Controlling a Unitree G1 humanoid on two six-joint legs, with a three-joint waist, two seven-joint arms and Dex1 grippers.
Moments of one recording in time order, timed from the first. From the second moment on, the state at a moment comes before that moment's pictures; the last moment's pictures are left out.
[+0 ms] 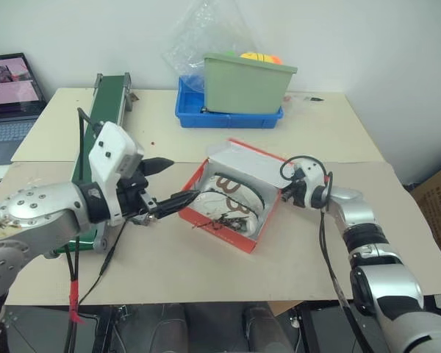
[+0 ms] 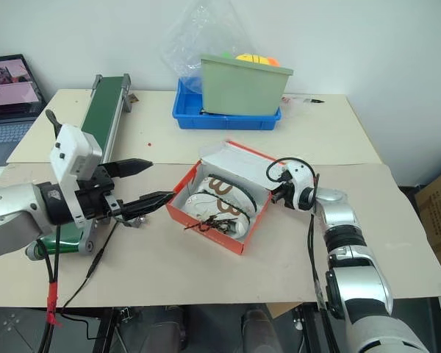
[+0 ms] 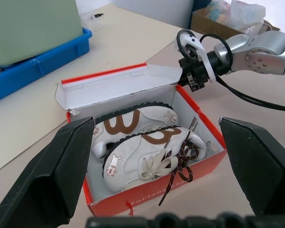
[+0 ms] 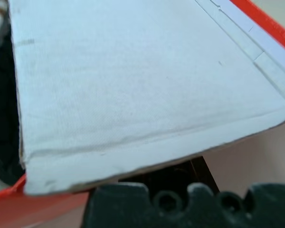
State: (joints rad) left arm -0.35 1.04 0.24 -0.70 -1.26 0.94 -0.28; right arm -0.81 -0.43 -0.03 0.88 0.13 0.17 0.83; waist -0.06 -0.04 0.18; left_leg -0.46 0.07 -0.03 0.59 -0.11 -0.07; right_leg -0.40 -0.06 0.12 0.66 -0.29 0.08
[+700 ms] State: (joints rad) left arm -0.46 1.00 0.16 -0.66 -1.20 0.94 -0.30; right arm -0.68 -0.54 -0.03 0.28 0.37 0.54 1.09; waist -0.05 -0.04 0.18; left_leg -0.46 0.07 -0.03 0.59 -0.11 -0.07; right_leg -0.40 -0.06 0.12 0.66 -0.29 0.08
